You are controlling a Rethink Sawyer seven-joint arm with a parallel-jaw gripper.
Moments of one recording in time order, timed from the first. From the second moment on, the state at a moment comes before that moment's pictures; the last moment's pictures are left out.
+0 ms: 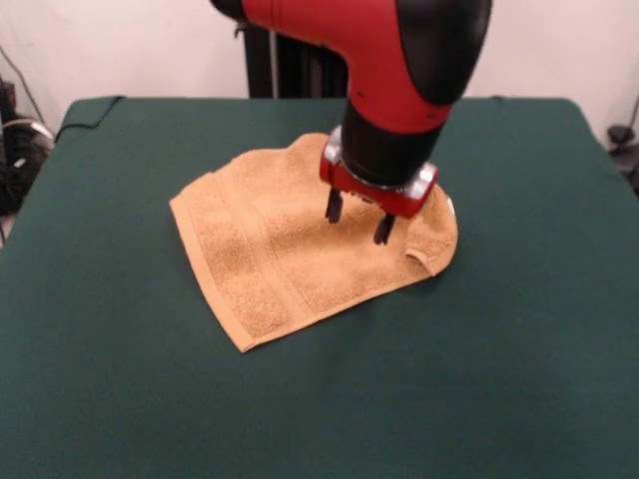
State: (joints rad) arm 0.04 -0.23 -0.34 1.19 0.23 0.90 1.93
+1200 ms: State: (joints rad) arm 0.06 -0.17 -0.34 1.17 0.32 0.94 1.93
